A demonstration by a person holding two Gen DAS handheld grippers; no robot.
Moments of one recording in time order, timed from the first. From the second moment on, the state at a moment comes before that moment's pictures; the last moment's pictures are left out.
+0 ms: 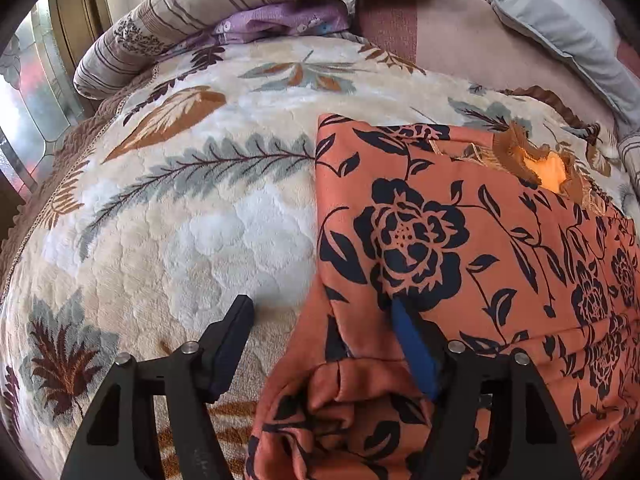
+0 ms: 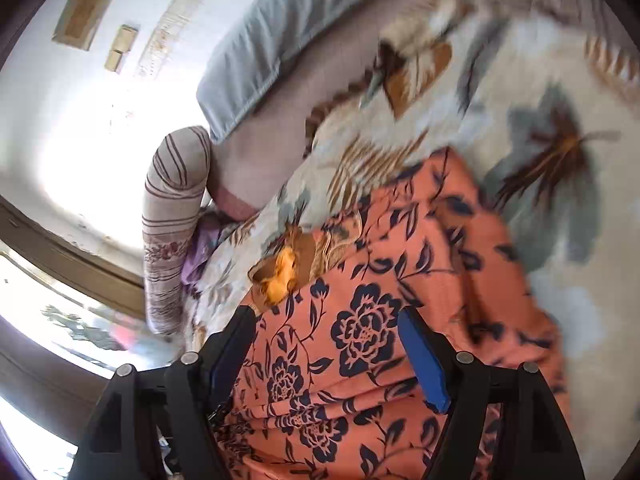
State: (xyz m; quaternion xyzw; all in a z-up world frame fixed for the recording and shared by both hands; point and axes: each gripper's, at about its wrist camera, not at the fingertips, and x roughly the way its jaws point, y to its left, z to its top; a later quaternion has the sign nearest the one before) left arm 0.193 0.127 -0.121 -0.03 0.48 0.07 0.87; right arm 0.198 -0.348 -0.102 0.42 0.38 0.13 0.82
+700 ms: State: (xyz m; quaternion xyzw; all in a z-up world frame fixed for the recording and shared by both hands) left arm 0.132 0.148 -0.089 -0.09 0.47 0.04 0.88; right arm 0.138 -0.391 -0.096 0.48 0.33 0.14 0.80
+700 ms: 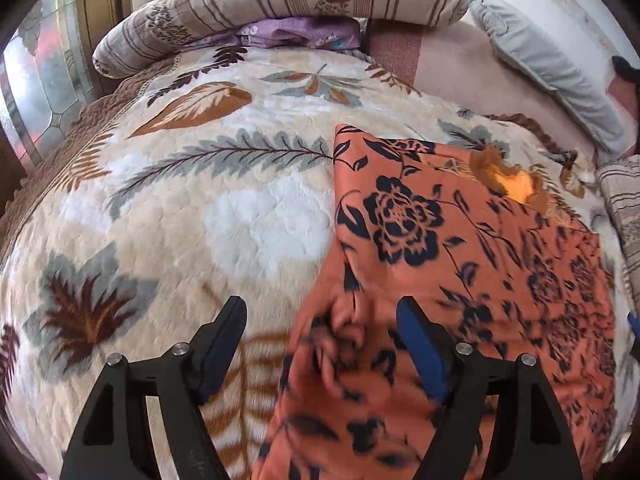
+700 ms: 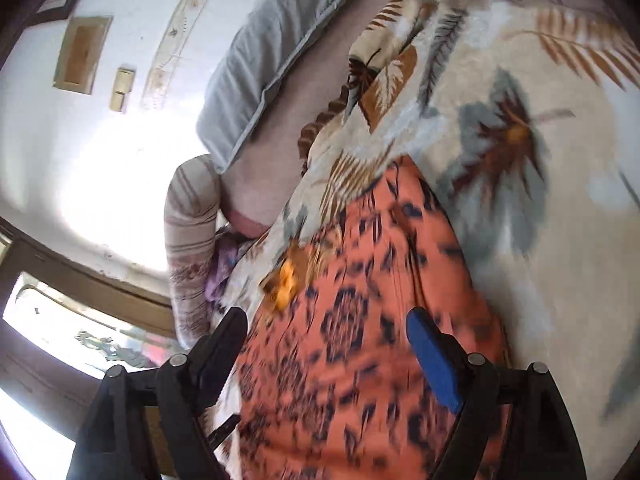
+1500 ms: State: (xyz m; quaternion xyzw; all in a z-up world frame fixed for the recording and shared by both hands) left arm -0.014 0.206 -0.059 -0.18 0.46 0.10 0.86; right arm -0.025 -0.470 -0.092 0.43 0.35 -0.04 0.83
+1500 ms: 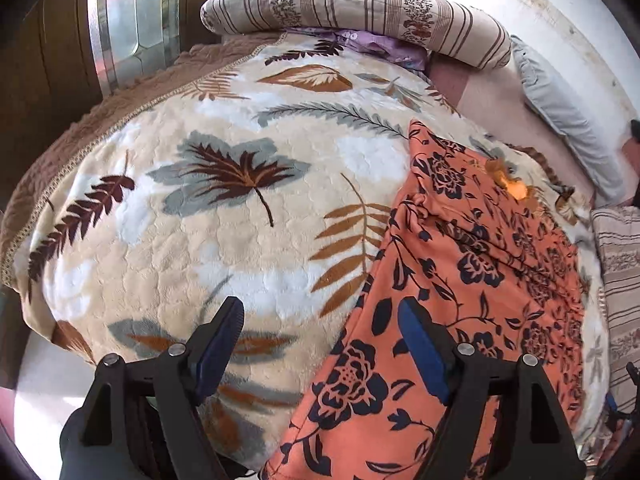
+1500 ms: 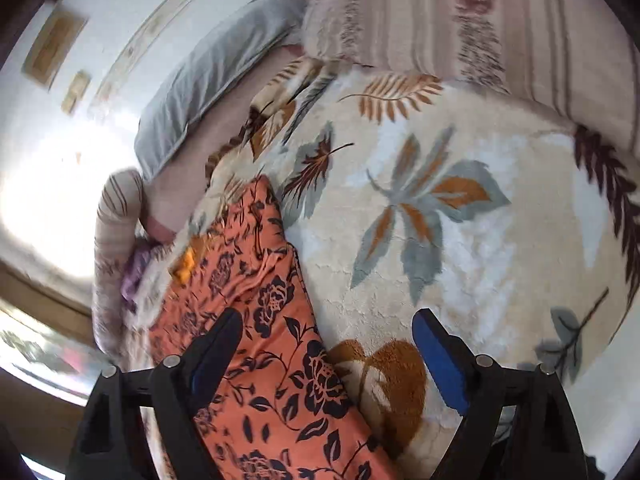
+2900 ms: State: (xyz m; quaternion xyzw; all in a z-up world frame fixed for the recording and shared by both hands) left arm -0.077 0.211 -0.060 -0.20 0.45 0.09 0.87; right arm -0.103 -0.478 -0.059 0.44 0.31 0.05 0.85
